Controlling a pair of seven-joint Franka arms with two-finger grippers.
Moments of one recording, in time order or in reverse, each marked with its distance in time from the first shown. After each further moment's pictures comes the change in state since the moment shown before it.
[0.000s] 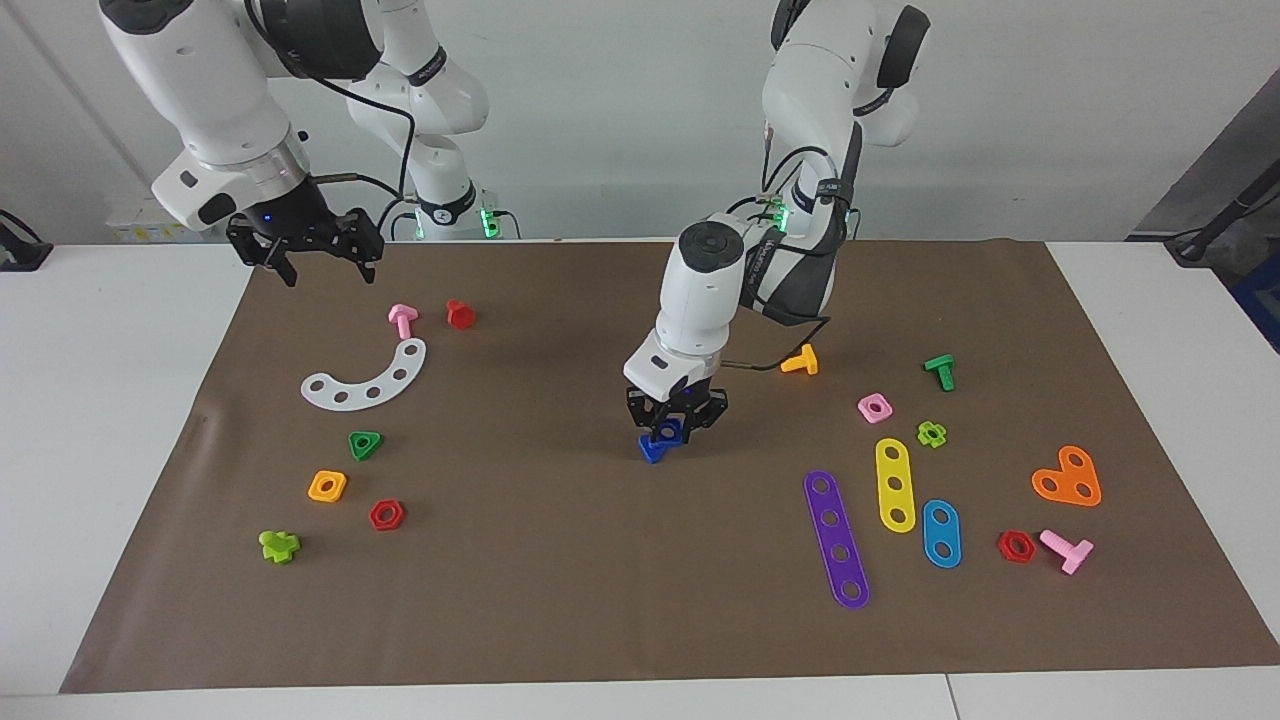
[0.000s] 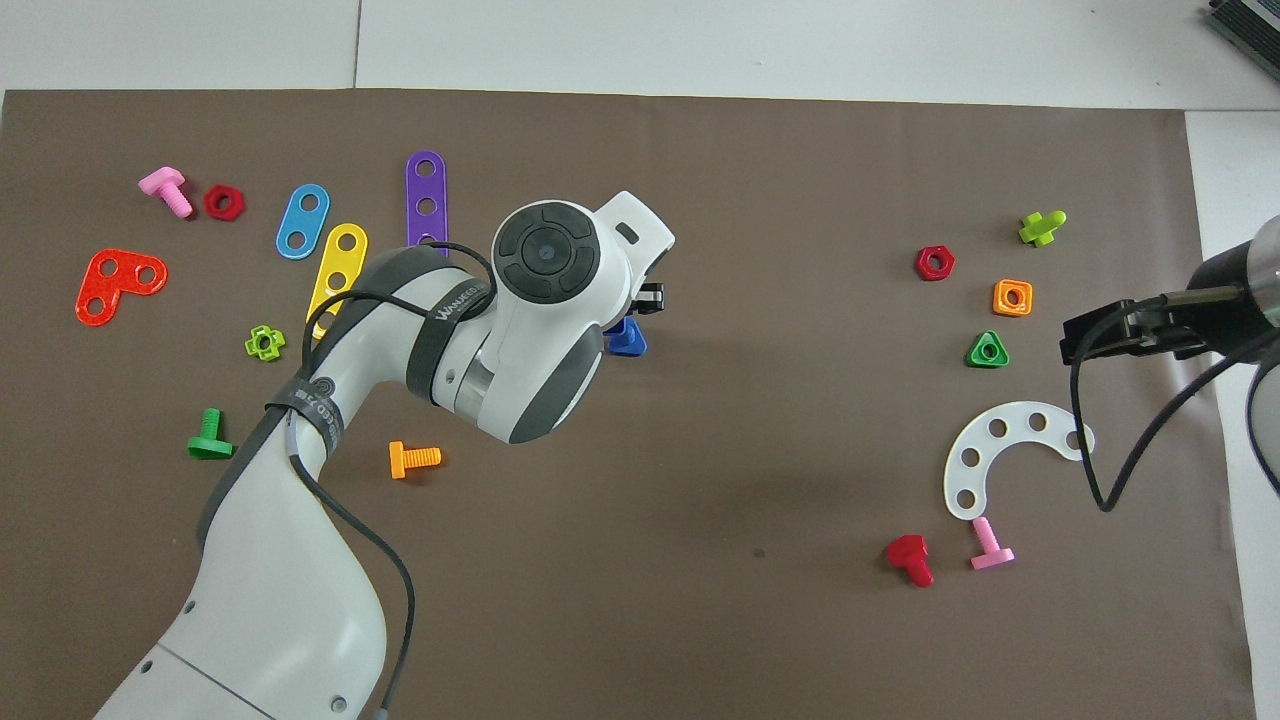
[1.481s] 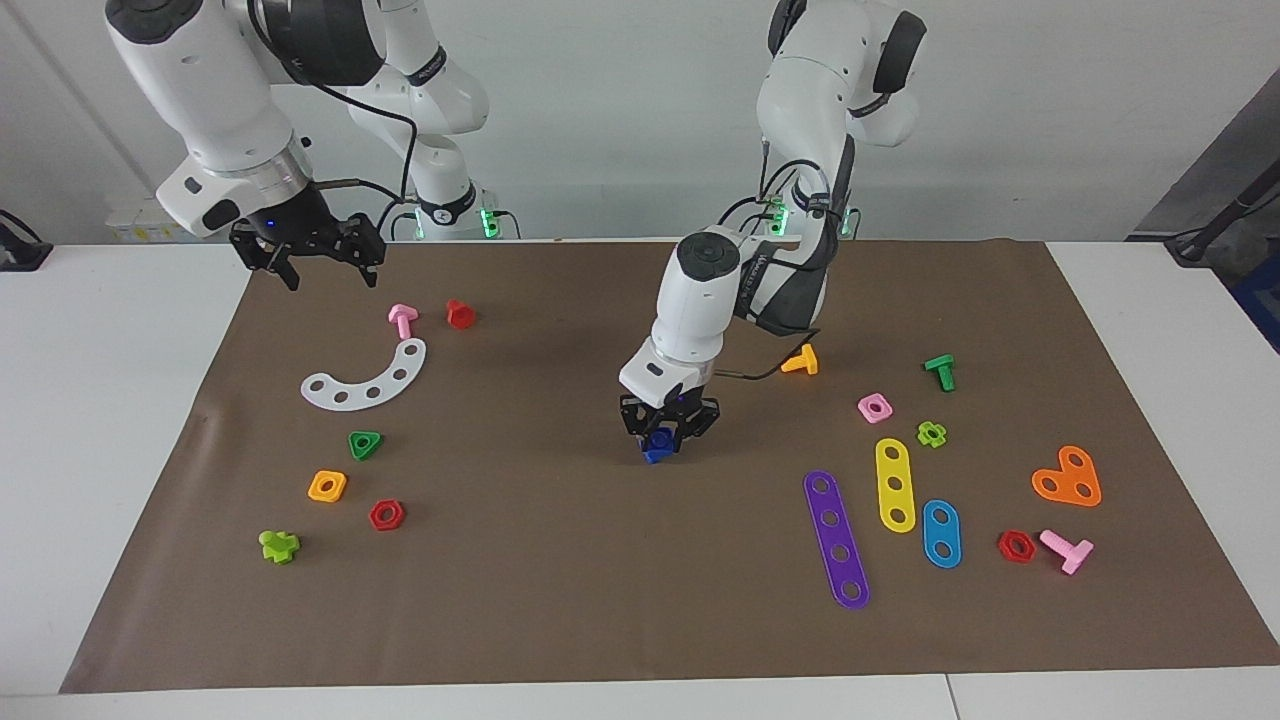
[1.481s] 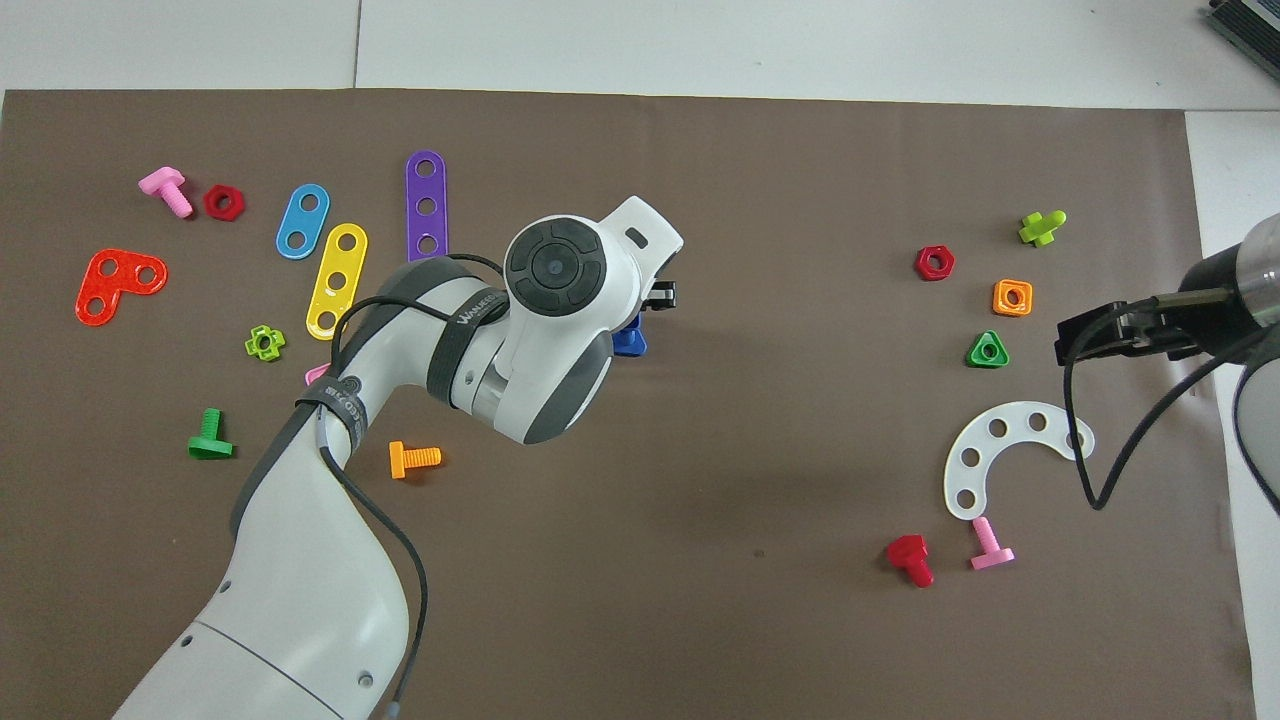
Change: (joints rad) left arm -0.010 0.013 -0.001 -0.027 -0.013 0.061 -0.005; right arm 0.000 -0.002 0.000 -0.019 0.000 0.017 0.000
